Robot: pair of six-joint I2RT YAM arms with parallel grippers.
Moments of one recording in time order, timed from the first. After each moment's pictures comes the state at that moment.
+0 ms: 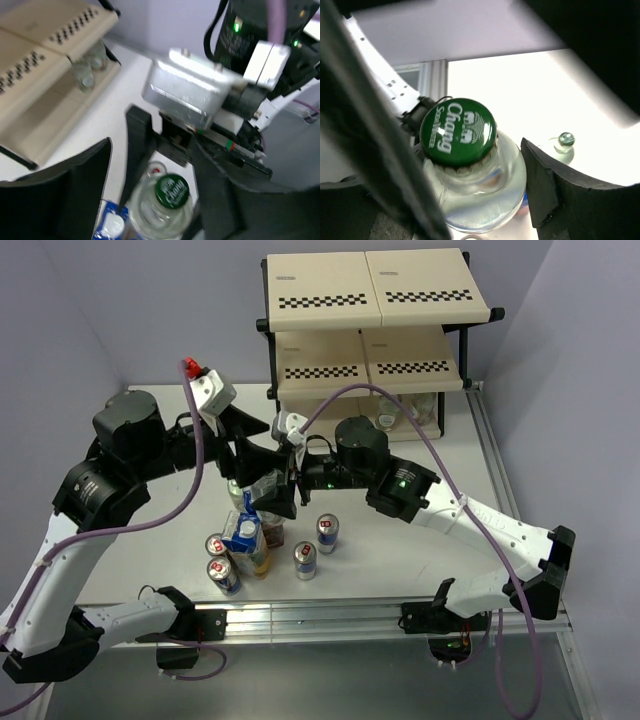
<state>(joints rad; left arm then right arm) -0.66 1.08 1.64 -0.70 0.47 -0.07 1.00 1.33 1.38 -0.18 -0.48 -0.01</state>
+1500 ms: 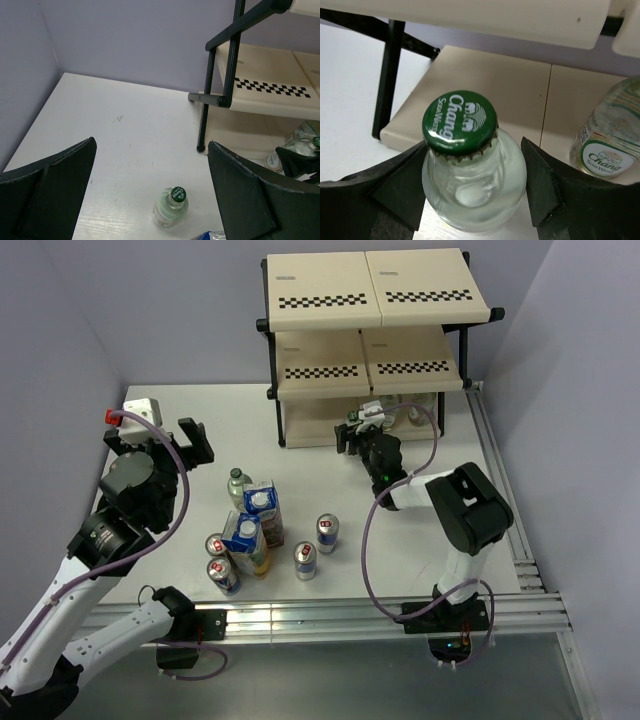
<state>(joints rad) -0.66 0.77 1.13 -0.38 -0.74 -0.18 0.46 1.76 0.76 1.02 0.13 -0.01</state>
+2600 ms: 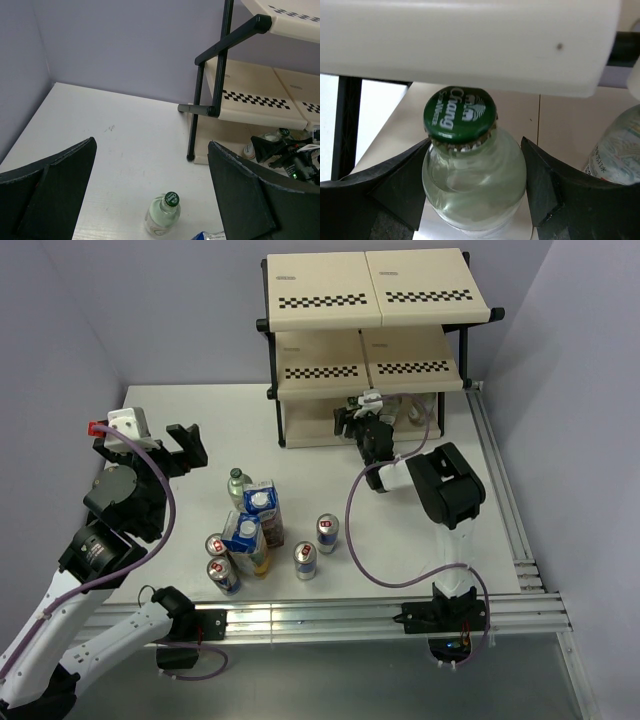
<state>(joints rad) -0.66 0.70 1.08 -0.32 -0.72 -0.17 0.40 2.05 1.00 1.12 0.14 0.03</state>
